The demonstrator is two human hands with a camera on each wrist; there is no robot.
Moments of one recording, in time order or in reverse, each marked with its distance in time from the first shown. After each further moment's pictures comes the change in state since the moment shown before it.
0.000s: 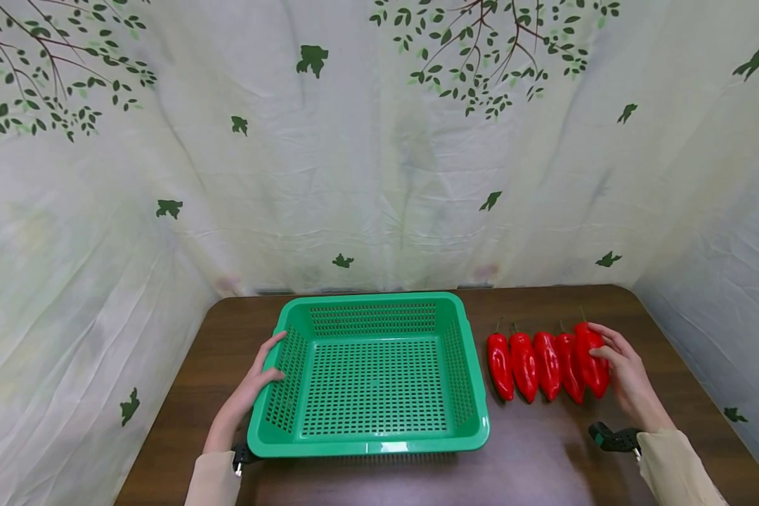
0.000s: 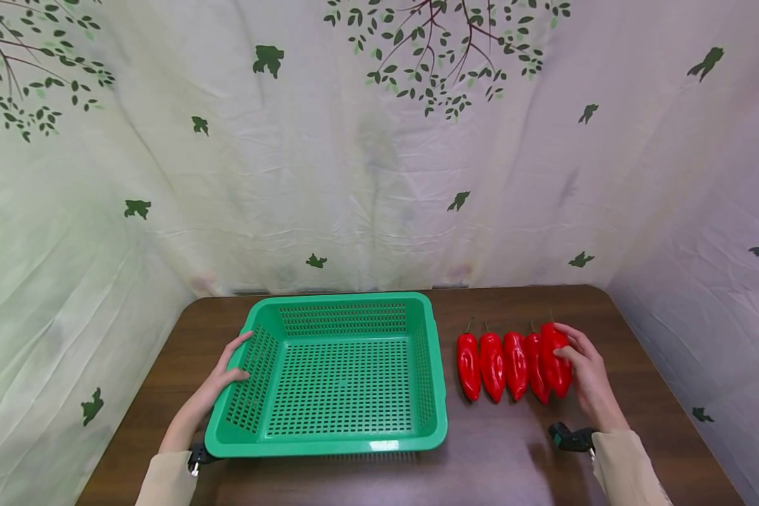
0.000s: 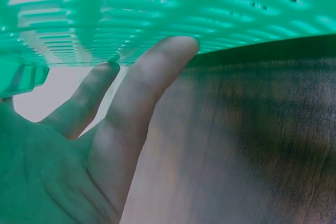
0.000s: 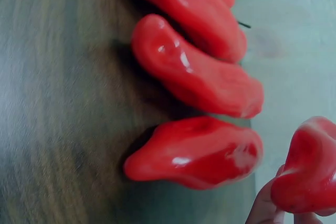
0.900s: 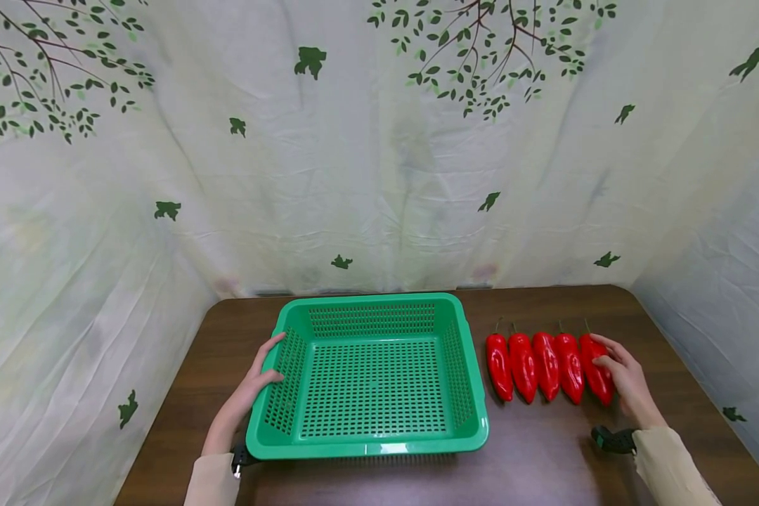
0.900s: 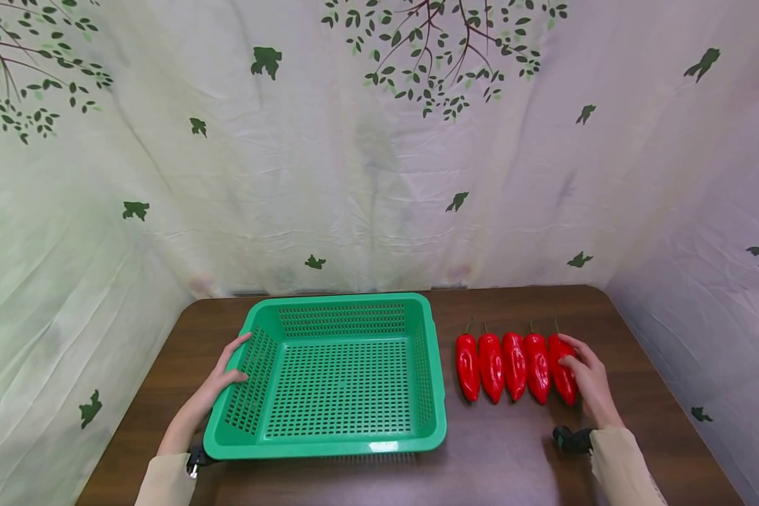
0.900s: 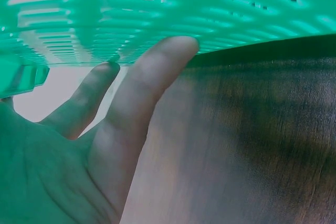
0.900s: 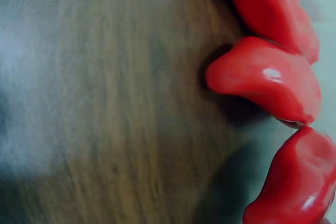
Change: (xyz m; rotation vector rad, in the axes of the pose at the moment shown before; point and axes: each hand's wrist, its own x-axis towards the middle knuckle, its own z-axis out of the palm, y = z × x) left_hand 0.000 0.000 0.000 -0.009 -0.002 0.003; right_hand 0.003 0.027 -0.018 -0.422 0.122 0.091
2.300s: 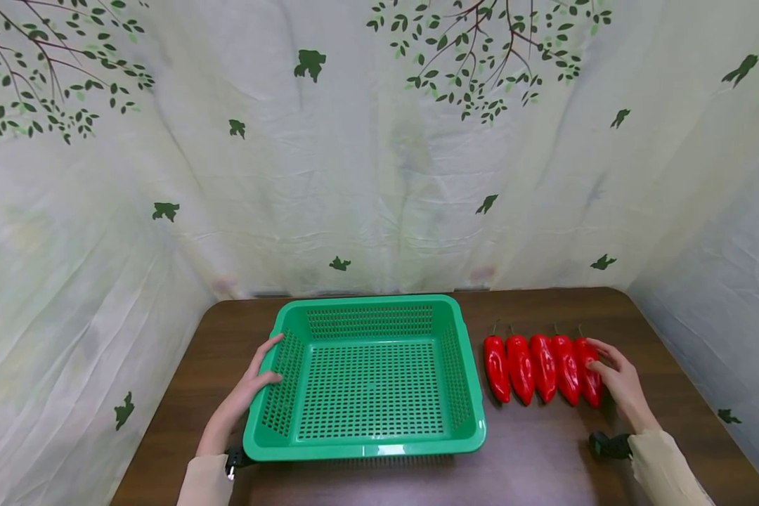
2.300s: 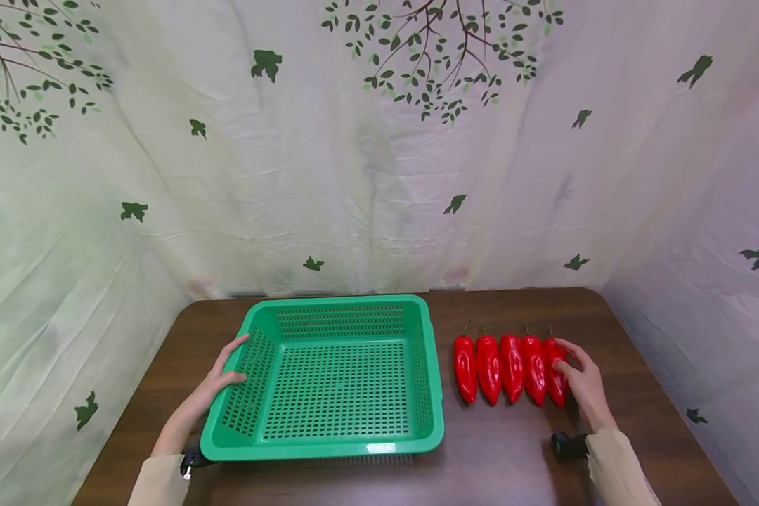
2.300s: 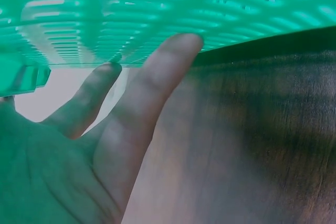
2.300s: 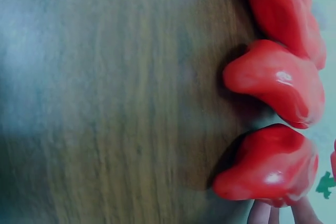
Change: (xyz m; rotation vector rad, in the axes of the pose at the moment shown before) left_hand -0.001 0.003 -0.002 0.022 -0.017 -0.003; right_hand -0.004 -0.004 0.004 -0.106 -0.006 -0.012
